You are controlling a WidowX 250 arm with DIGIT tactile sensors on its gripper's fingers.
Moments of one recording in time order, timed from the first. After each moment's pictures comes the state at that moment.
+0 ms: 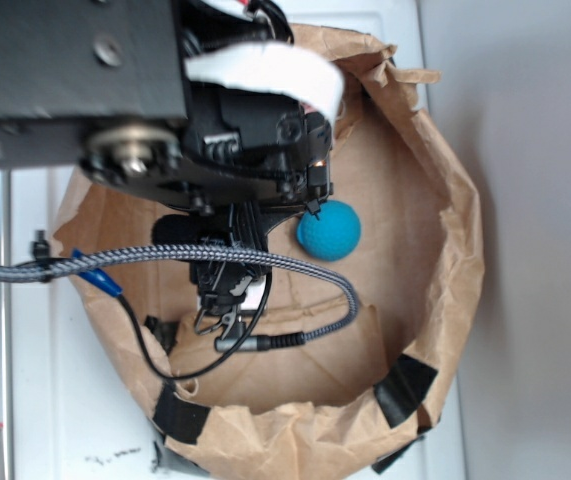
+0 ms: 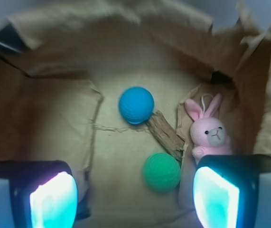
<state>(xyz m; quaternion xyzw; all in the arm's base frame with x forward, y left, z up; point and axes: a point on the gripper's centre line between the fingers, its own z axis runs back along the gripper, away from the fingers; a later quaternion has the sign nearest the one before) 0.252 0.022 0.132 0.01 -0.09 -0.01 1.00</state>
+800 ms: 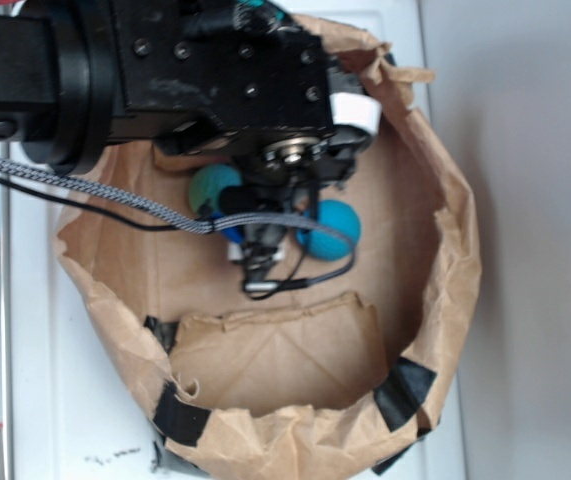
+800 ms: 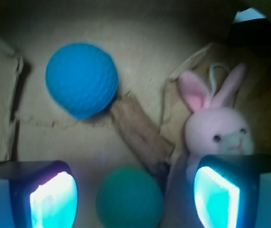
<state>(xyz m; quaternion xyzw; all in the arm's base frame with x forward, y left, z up) 0.256 0.047 0.067 0.03 0.00 -0.04 1.00</state>
